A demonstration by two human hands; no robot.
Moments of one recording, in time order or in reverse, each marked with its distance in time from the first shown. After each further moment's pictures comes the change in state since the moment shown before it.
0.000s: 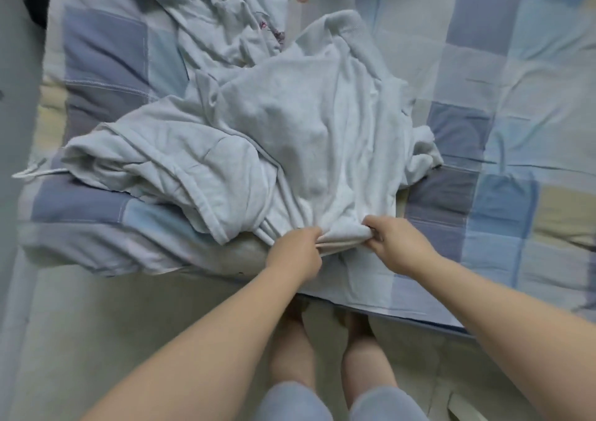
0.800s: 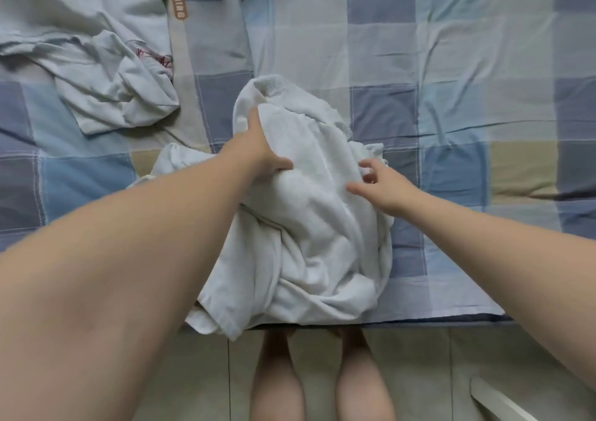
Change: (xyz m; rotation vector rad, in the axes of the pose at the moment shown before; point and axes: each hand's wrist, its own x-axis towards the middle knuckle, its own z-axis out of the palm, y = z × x) left_hand 0.157 0.117 -0.096 0.167 0.181 -0.154; right_hand 0.041 0.120 -0.056 0.585 0.149 0.350
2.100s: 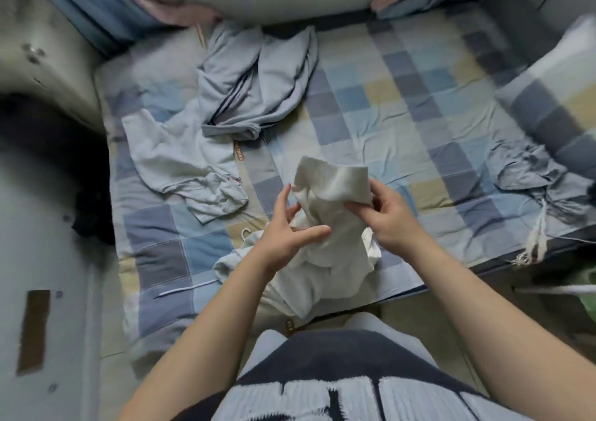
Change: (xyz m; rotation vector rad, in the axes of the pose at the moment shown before) left_hand -0.383 -0.101 -0.177 -0.960 -0.336 0.562; right_hand -0.416 -0.186 -0.003 0.627 0.360 -0.554
